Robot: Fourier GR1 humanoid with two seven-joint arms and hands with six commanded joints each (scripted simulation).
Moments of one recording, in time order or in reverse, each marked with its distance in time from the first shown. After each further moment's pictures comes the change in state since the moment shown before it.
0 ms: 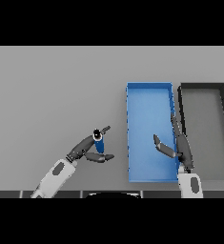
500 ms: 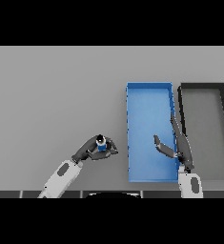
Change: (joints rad) left arm 0.017 -0.089 0.020 0.009 0.077 -0.012 -0.055; right arm 0.003 0.003 -0.005 0.004 -0.026 0.017 -0.004
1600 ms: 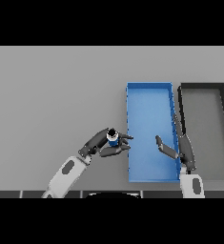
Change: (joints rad) left arm -0.071 -0.086 0.018 -0.258 -0.073 -0.034 0.094; right arm 0.013 -0.016 -0.009 -0.002 0.027 -0.018 -0.026
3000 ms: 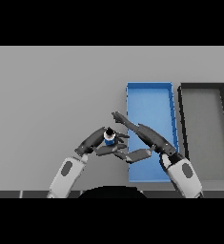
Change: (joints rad) left arm 0.012 -0.087 0.085 0.023 -0.107 -0.138 -0.011; right arm -0.349 -0.088 0.266 -0.379 -0.361 0.291 0.555
